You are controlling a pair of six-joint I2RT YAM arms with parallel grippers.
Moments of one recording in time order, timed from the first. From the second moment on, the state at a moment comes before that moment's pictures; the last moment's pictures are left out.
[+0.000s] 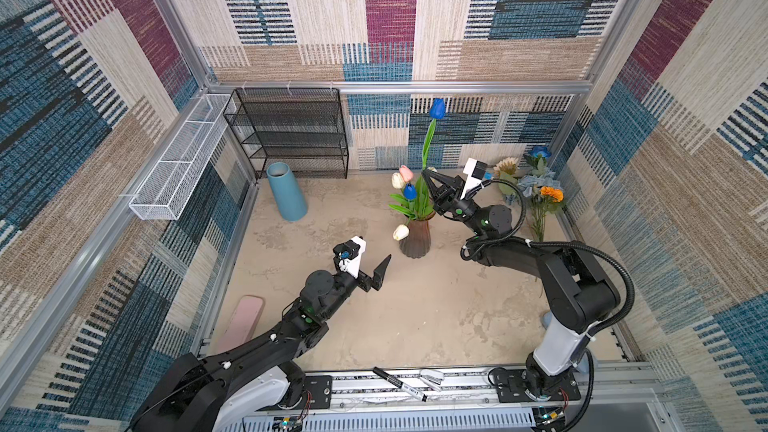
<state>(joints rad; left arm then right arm) -0.66 1.02 0.29 0.75 -0.02 0.00 0.43 1.78 0.95 1.45 -0.49 0.64</state>
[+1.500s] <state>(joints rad) -0.66 1.09 0.31 0.76 -0.02 0.02 0.43 1.29 0.41 1.01 -0.30 0.14</state>
